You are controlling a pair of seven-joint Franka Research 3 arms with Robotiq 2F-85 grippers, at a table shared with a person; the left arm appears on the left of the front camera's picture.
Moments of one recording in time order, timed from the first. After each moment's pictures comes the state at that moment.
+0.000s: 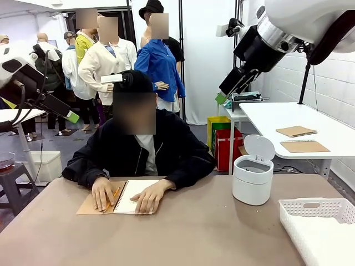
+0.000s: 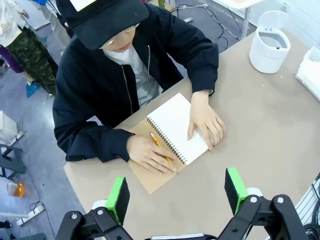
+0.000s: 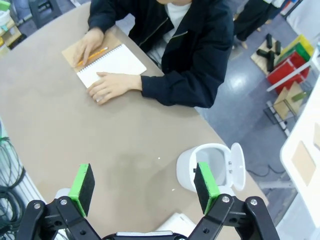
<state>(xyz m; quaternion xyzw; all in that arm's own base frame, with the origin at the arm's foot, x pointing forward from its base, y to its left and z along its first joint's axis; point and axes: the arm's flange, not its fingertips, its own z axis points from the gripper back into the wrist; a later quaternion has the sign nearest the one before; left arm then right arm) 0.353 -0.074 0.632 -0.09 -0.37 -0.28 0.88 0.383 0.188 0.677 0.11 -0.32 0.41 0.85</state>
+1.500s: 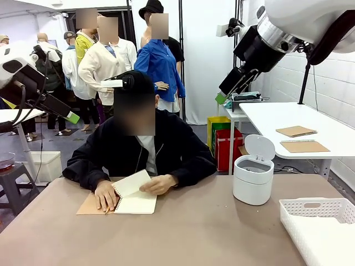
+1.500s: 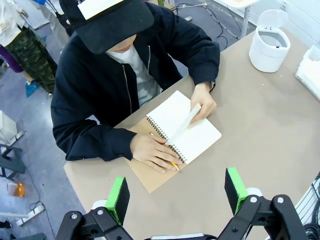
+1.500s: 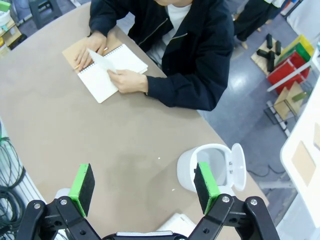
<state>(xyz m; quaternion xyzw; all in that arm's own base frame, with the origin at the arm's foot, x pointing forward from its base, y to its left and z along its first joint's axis) 0.353 -0.075 0.632 -0.08 -0.37 -0.28 0.88 0.382 0.188 0.677 0.11 -0.32 0.41 0.85</state>
